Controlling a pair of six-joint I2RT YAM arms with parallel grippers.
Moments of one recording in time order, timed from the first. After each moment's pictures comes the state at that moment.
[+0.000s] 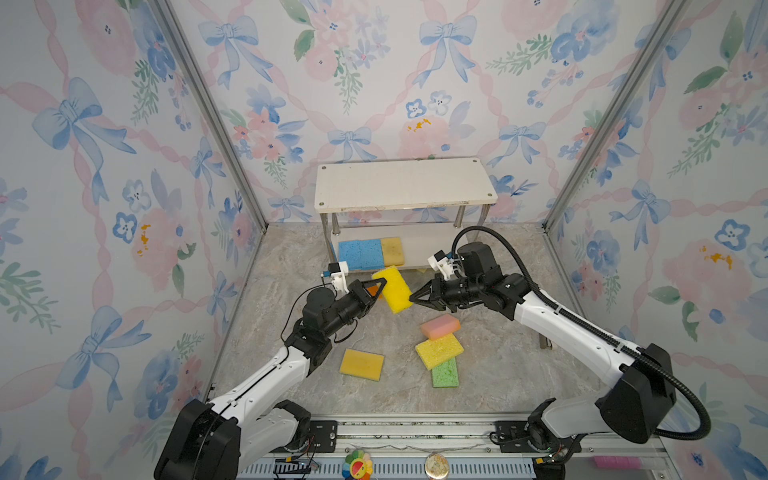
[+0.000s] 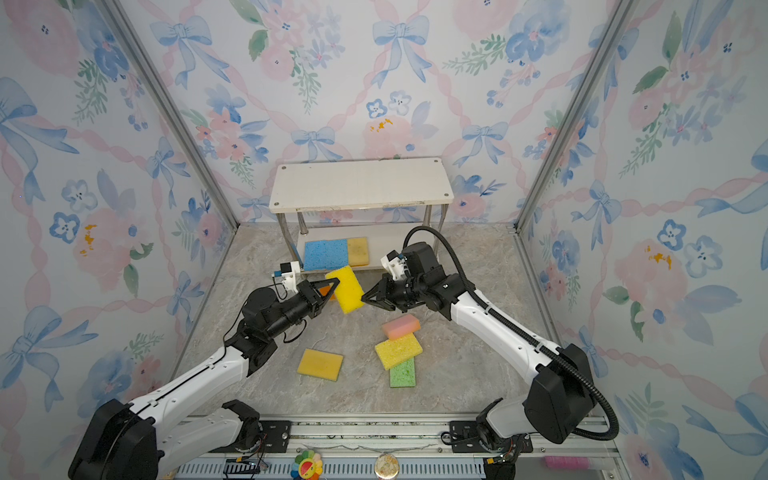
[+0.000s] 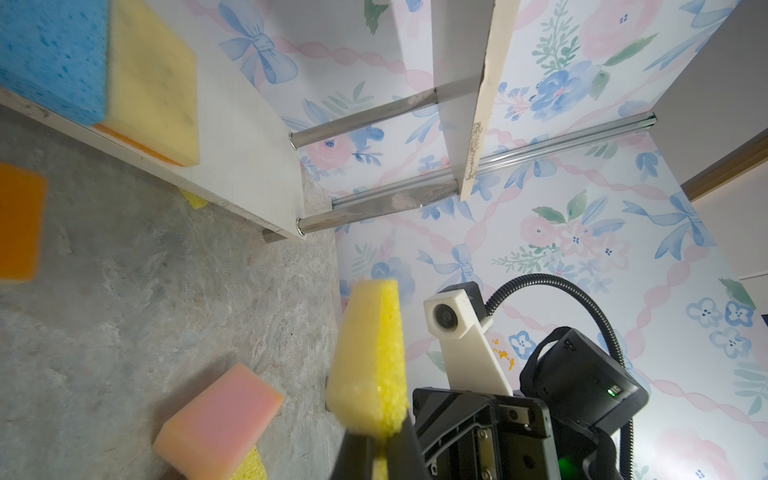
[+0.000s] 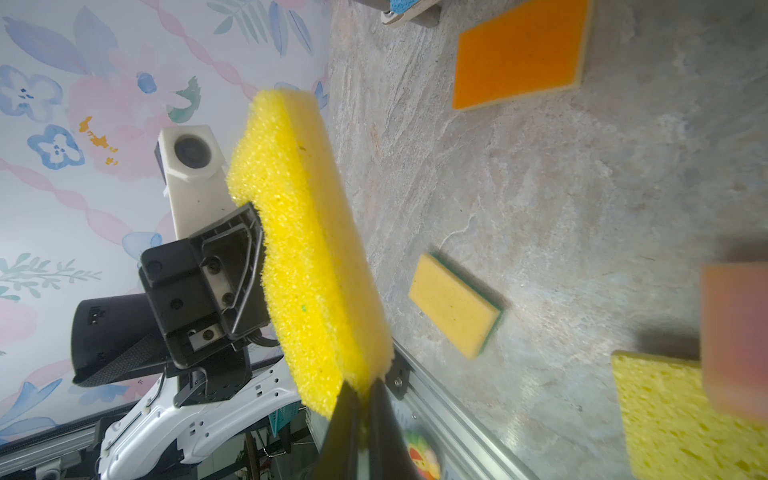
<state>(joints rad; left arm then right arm) -0.46 1.07 0.52 0.50 0.33 -1.26 0.63 1.43 1.20 -0.45 -0.65 0.91</state>
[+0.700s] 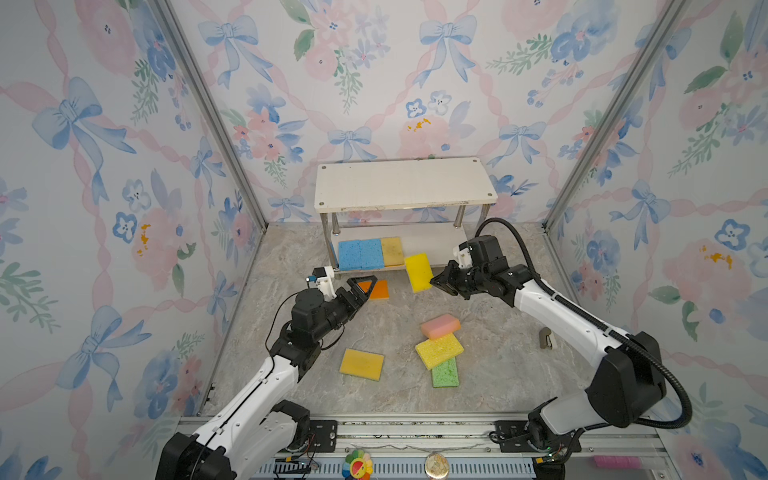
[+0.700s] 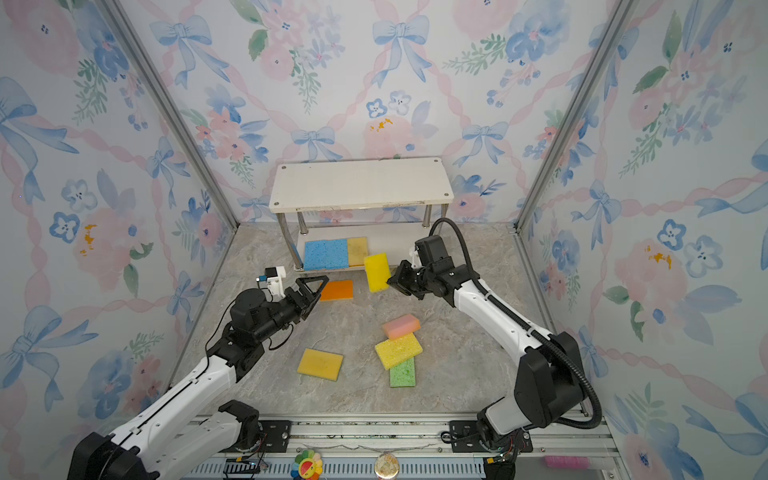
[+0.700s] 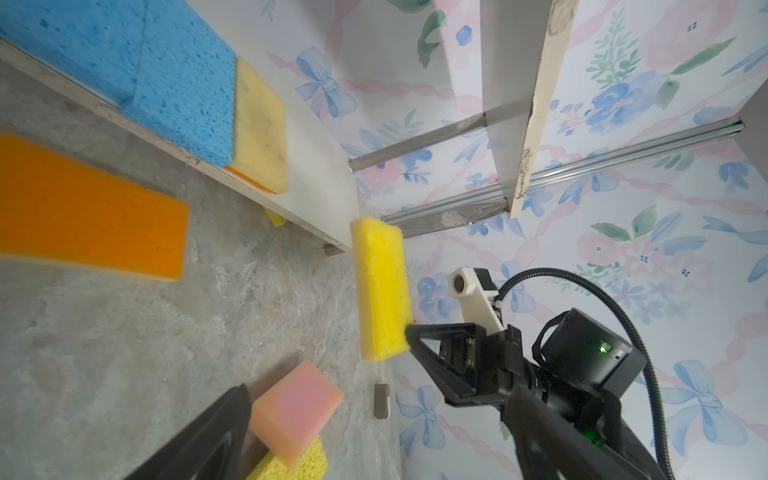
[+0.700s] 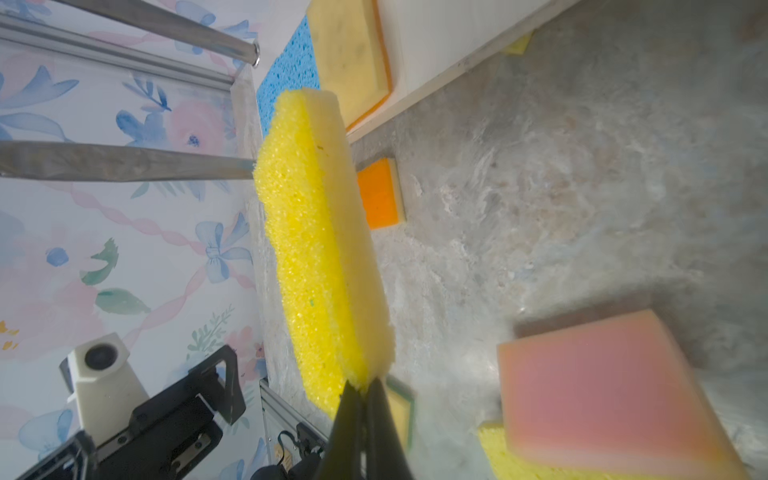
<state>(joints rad) -0.36 0.90 0.52 0.18 0.31 -1.13 0.48 1.55 1.25 -0.47 -0.38 0.92</state>
